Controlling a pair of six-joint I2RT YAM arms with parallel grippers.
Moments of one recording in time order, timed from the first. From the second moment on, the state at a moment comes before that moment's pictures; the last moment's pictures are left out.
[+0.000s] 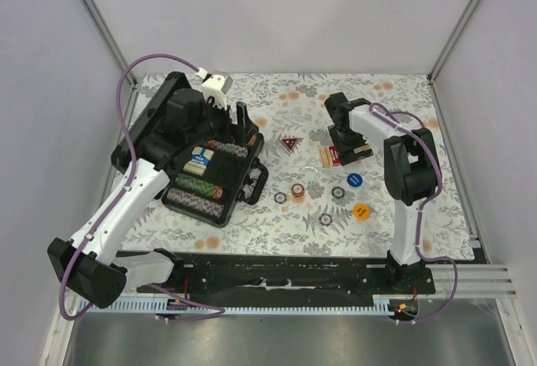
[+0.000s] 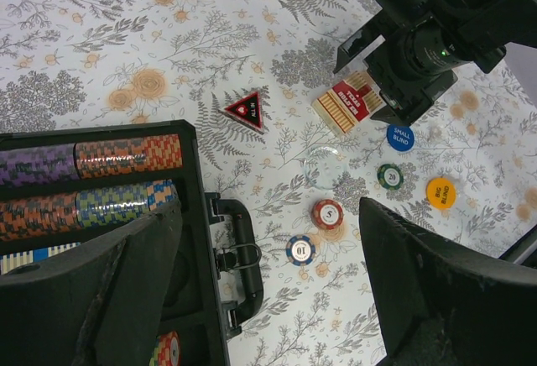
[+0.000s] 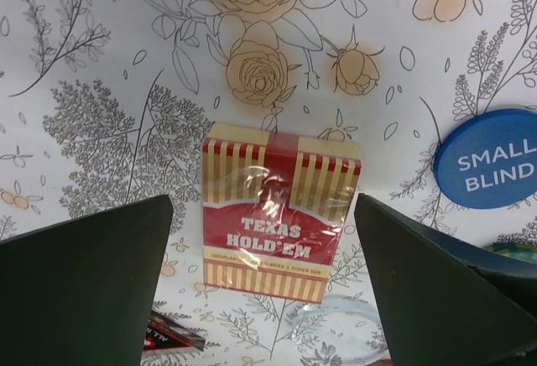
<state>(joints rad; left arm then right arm) -0.47 1.21 1.25 -0.44 0.18 -0.20 0.32 2.05 1.56 -0.94 0.36 1.64</state>
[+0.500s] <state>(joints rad) -0.47 1.21 1.24 -0.43 0.17 -0.20 0.30 2.09 1.57 -0.94 0.34 1.63</state>
